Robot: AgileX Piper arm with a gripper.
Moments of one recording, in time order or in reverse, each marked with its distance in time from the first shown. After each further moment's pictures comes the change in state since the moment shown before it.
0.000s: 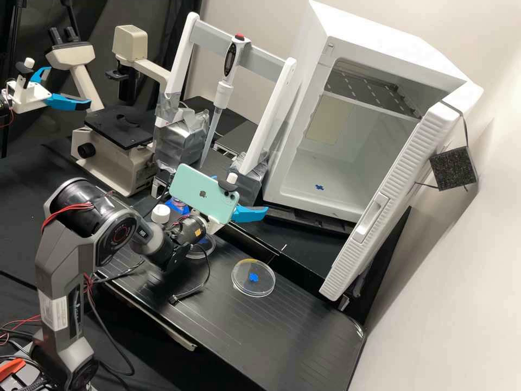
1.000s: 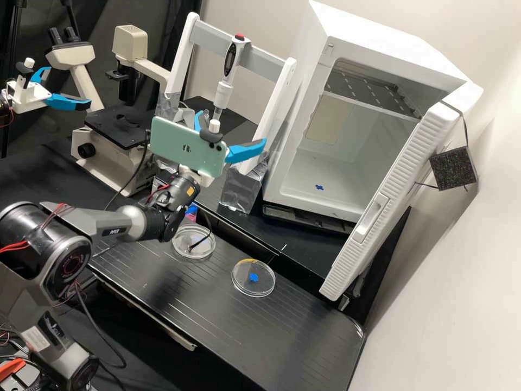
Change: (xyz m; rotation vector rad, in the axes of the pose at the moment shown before) arm -0.013 0.061 -0.111 -0.019 0.346 0.118
